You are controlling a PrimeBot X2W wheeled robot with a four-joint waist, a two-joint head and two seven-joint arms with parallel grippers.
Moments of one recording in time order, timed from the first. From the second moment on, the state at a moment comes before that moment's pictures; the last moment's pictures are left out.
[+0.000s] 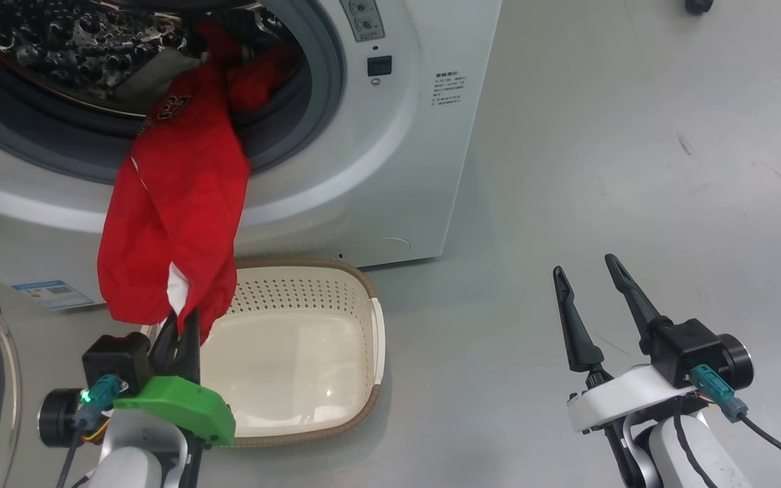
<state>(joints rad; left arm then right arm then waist) -0.12 0.07 -0.17 0.18 -0.35 0.04 -0.08 -0.09 -0.08 0.25 0.16 0.23 0.00 -0.26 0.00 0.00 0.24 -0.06</state>
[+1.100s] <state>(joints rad) -0.43 0.06 -0.13 0.73 -0.45 0.01 0.04 -0.16 -0.06 0.26 0.11 0.23 0.01 -0.26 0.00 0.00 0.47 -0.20</state>
